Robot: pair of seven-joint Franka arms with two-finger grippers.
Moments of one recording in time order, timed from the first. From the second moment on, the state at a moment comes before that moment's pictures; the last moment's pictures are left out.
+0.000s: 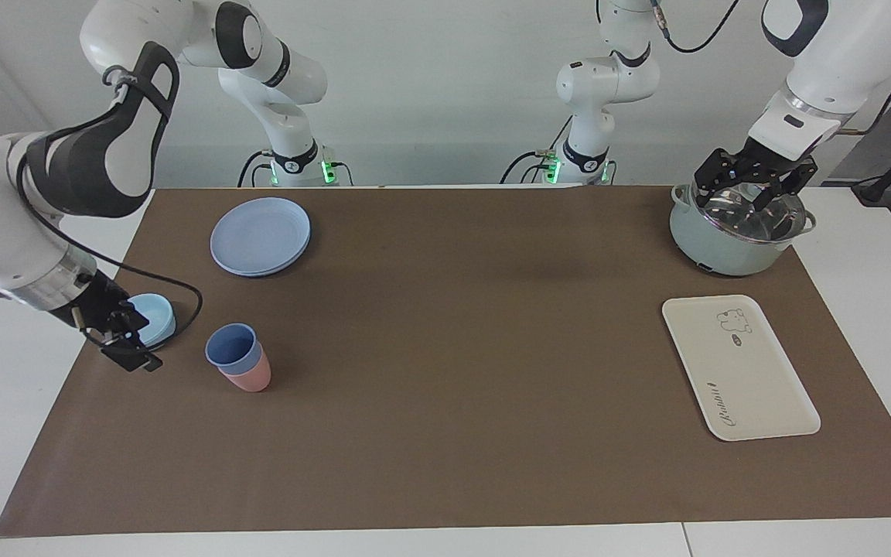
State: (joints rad) left arm 0.05 0.00 -0.06 -1.56 -0.02 1.51 0.14; right arm -0.14 0.55 -0.06 -1.18 0.23 1.72 0.86
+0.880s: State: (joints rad) left arm 0.05 0.00 -0.06 -1.56 -0.02 1.51 0.14; right arm -0.20 0.70 -0.06 -1.30 0.51 1.75 0.91
